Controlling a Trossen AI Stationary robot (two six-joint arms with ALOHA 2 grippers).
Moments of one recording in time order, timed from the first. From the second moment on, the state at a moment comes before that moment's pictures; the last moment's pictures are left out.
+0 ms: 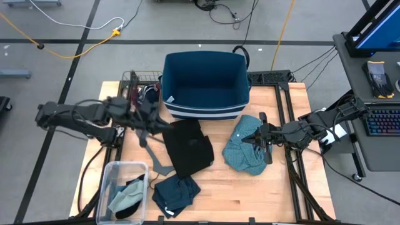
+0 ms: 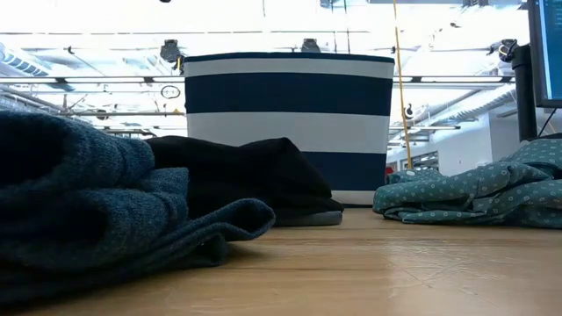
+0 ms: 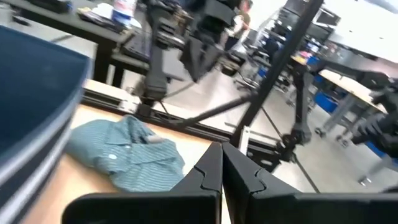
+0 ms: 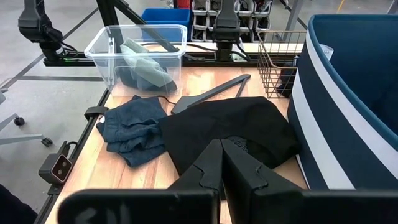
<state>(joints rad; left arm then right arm) -0.08 0.93 0.93 -0.09 0.09 -0.38 0.42 0.93 1.02 -0.50 0.36 0.19</state>
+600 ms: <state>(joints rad) -0.39 1.26 1.18 -0.29 -0.16 -0.53 0.42 0.93 1.02 -0.50 0.36 0.17</state>
